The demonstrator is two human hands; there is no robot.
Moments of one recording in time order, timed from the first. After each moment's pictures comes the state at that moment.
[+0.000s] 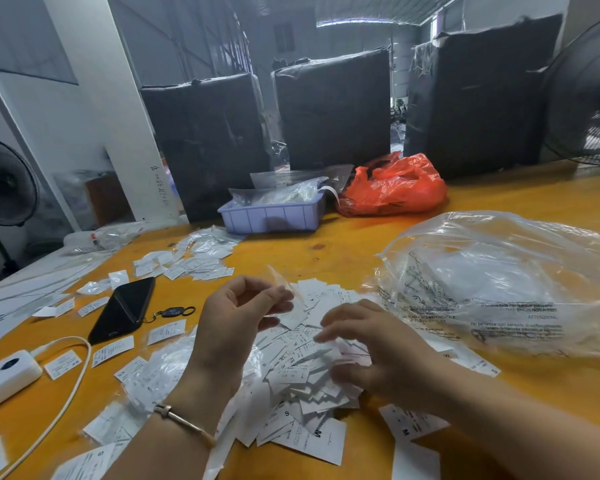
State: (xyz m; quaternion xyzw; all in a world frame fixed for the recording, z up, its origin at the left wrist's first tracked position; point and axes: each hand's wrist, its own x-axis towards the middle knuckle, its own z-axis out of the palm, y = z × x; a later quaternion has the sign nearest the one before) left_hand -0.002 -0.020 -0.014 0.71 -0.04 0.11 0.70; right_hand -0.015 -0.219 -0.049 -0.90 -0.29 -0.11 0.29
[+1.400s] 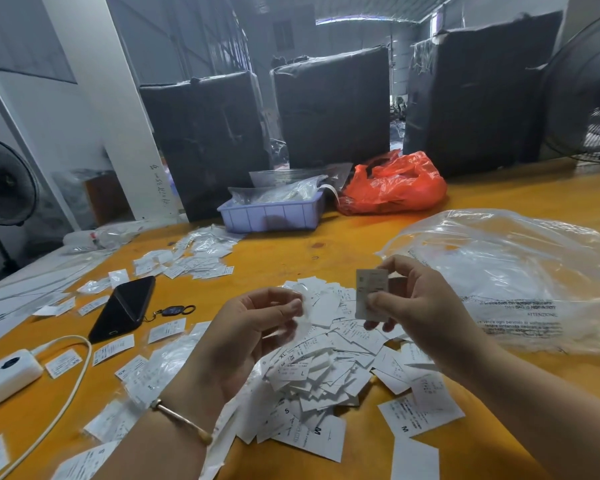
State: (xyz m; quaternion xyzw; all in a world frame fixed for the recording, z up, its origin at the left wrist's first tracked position) left_hand -0.002 -0.018 -0.013 0.66 -0.04 -0.09 0.74; right_hand -0.012 -0.238 -0.029 -0.74 -0.12 -0.13 0.65
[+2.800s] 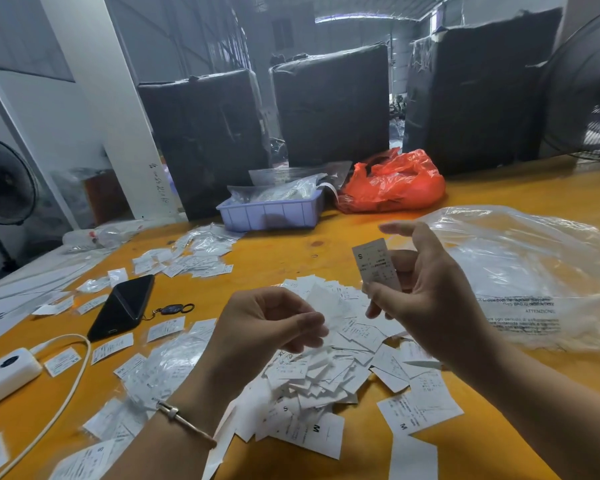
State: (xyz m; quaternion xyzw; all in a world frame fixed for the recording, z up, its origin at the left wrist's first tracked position) left_hand -0.014 -0.026 -0.012 0.77 -0.19 0.01 0.61; right_hand -0.019 -0.237 -0.017 -0.76 -0.18 -0.27 0.56
